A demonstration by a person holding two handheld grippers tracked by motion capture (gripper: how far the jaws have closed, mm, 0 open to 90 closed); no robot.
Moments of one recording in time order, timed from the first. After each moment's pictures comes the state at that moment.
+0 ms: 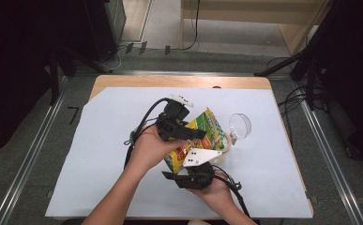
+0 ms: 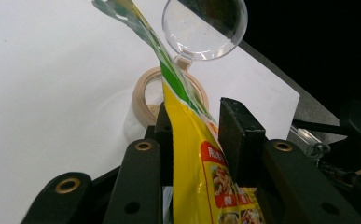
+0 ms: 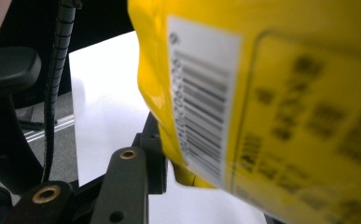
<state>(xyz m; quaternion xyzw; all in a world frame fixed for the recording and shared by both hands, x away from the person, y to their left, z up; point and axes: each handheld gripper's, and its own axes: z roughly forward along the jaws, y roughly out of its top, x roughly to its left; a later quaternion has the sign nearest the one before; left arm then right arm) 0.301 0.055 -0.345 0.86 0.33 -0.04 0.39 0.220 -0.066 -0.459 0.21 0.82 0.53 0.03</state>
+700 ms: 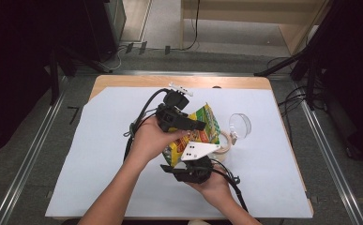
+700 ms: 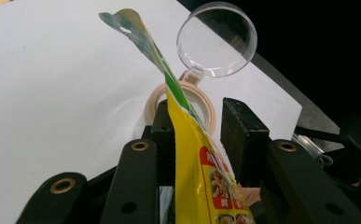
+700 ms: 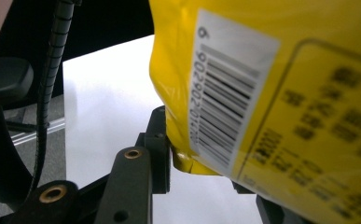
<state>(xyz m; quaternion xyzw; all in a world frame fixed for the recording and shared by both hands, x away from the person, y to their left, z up) 0.314 0.055 -0.332 0.86 0.34 -0.03 0.39 0.230 -0.061 -0.446 0.20 0.82 0.53 0.04</state>
